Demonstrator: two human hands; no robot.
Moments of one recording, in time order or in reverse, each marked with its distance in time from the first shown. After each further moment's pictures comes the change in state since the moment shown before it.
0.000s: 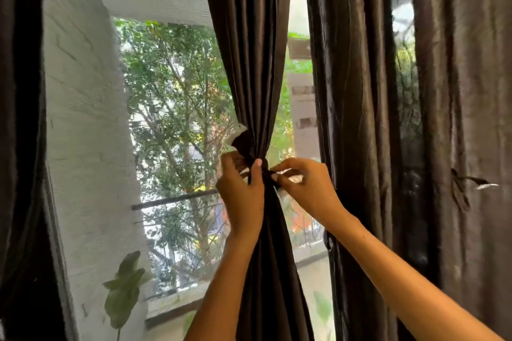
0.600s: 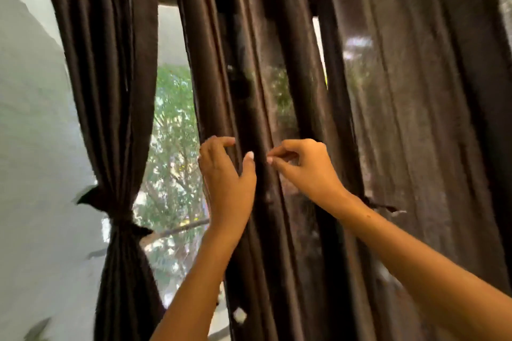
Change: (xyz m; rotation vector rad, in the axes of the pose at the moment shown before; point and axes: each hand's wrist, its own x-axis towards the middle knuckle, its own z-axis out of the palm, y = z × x) left_hand -0.049 0.139 0.184 0.207 -0.134 0.256; right_hand 0.033 0.071 -0.243 -0.144 0.141 -0.143
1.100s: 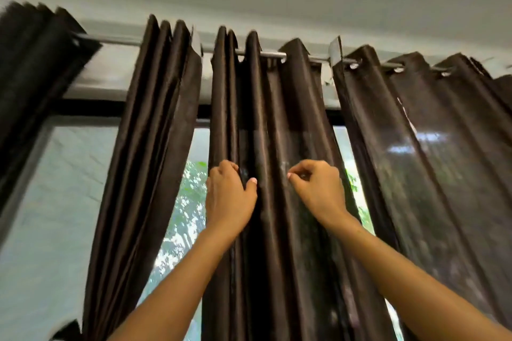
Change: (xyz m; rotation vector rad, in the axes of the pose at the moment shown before) left_hand 0.162 0.077 0.041 0.360 0.097 0.000; right_hand 0.183 0.012 -0.065 0.077 0.250 -0.087
